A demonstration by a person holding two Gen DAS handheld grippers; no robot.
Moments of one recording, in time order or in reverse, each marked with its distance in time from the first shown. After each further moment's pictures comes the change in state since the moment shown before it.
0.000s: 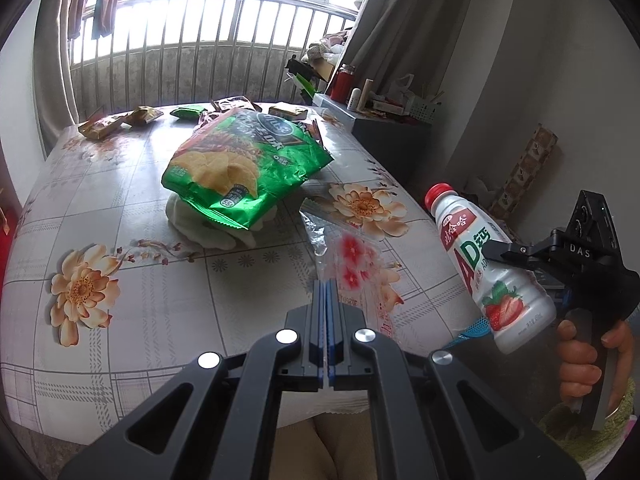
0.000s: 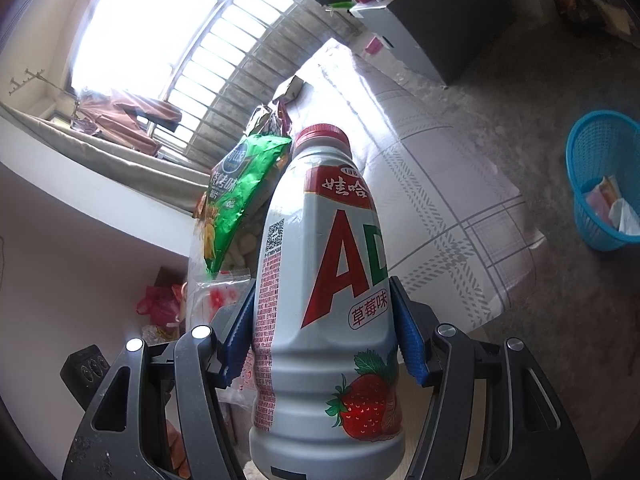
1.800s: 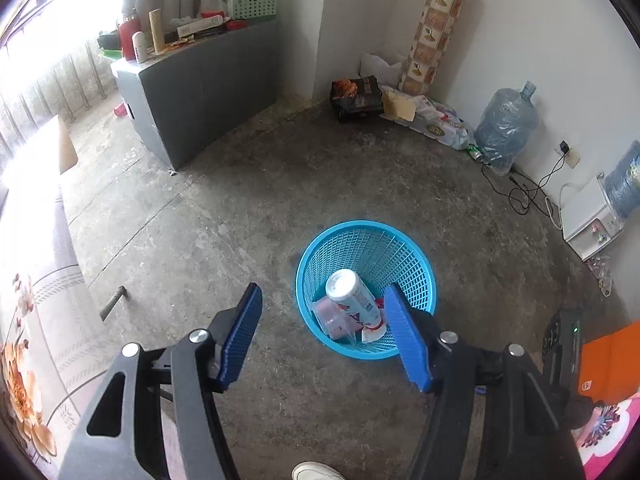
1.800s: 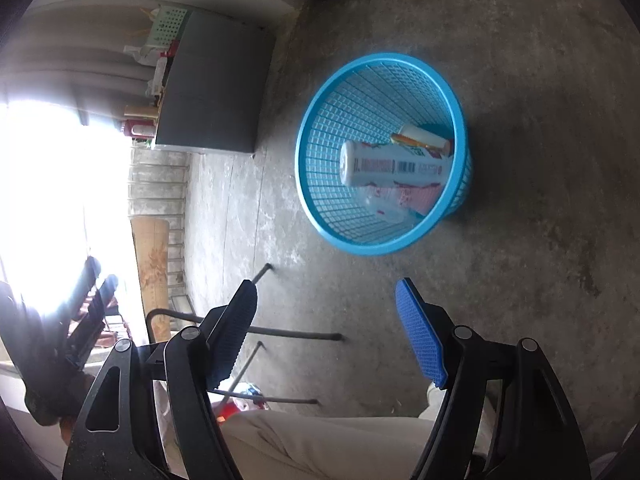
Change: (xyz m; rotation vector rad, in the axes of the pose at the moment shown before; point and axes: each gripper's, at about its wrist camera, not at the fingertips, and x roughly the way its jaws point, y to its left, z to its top) left arm 0.282 -0.337 0.073 0.413 0.348 -0.205; right arm -0.088 -0.320 -0.007 0.655 -0.189 -0.143
